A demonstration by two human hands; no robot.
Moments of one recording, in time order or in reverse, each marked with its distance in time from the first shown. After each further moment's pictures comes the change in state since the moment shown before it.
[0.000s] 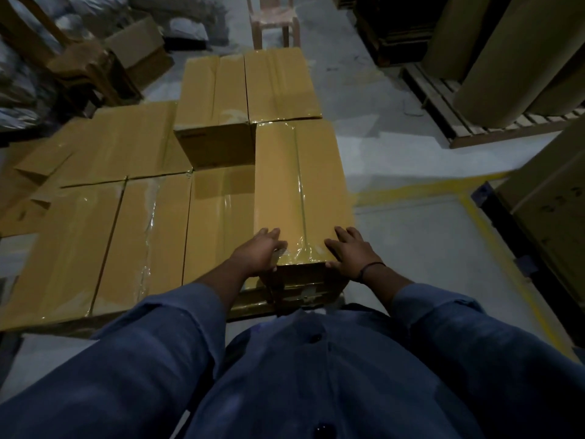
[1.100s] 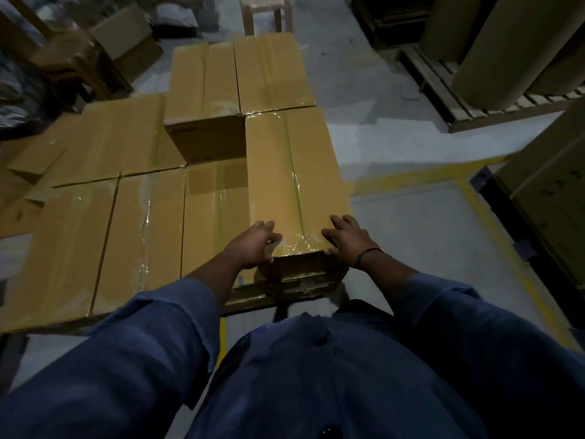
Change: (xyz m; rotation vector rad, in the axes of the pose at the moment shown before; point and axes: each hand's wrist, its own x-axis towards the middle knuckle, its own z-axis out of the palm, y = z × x) left_hand 0.005 -0.002 -0.009 -0.067 0.001 -0.008; right_hand 0.010 0.007 -0.010 0.055 -0.031 0.006
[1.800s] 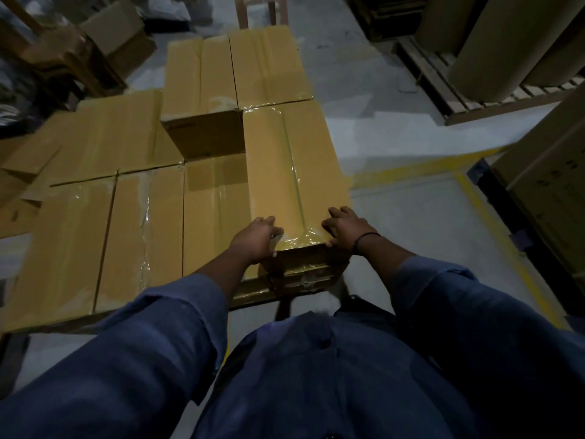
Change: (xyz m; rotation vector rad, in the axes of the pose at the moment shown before) left_hand 0.005 -0.001 0.007 0.072 0.036 -0.031; right_hand 0.014 -0.004 -0.011 -0.084 -0.054 -0.017
